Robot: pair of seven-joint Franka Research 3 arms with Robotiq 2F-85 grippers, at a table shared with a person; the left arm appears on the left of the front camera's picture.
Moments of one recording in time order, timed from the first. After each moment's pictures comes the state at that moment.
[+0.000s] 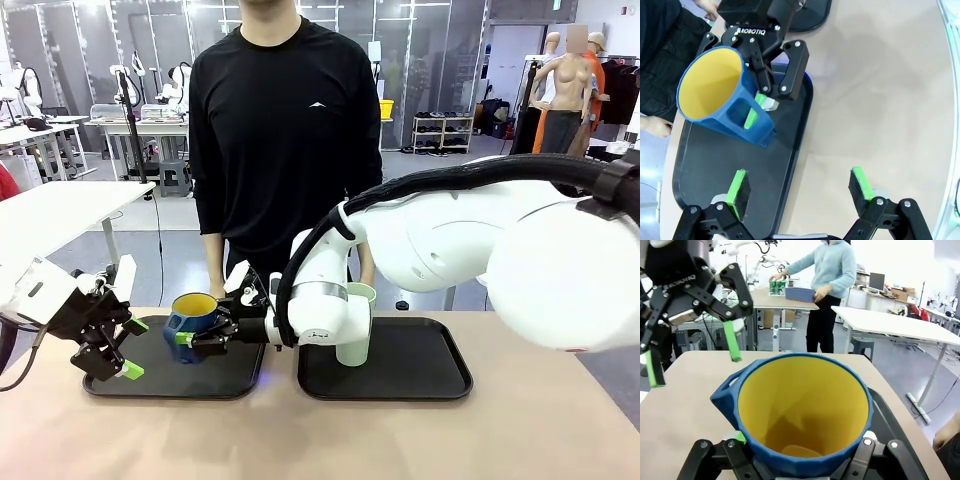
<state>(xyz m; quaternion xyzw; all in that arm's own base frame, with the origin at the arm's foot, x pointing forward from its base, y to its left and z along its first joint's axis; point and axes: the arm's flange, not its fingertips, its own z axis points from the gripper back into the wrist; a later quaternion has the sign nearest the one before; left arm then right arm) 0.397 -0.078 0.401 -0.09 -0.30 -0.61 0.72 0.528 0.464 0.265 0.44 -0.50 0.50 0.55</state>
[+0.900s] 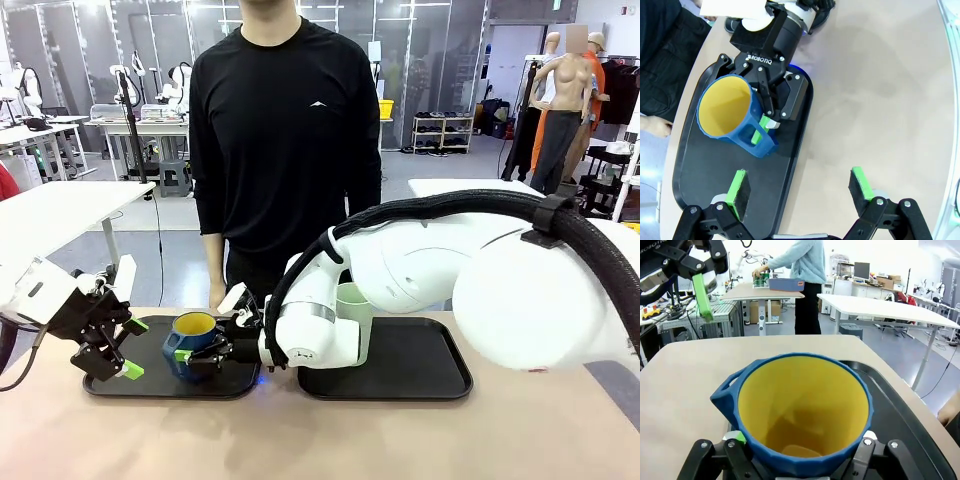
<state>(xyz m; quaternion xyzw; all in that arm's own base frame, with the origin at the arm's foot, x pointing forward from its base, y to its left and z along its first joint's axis) 0.397 -0.078 0.401 -0.09 -0.30 -0.61 0.72 0.527 0.474 0.221 0.42 -0.50 0.48 0.58</state>
